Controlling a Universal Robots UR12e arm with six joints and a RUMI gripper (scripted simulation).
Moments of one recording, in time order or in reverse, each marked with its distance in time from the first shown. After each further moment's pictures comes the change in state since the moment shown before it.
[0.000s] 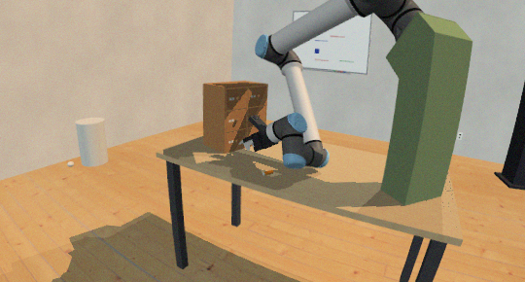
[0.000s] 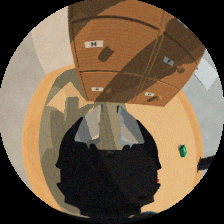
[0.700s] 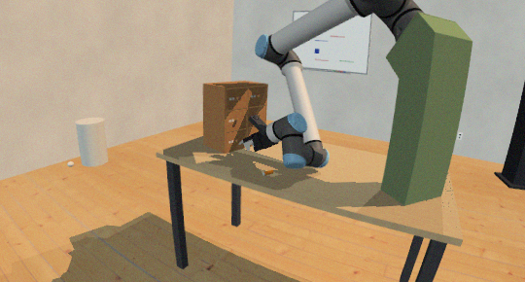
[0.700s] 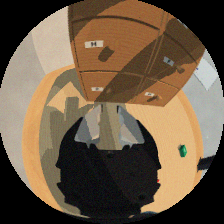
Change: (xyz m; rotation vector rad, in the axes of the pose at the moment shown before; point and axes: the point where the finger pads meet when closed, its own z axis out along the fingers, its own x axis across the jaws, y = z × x) arm 0.000 0.000 0.000 0.000 0.000 0.000
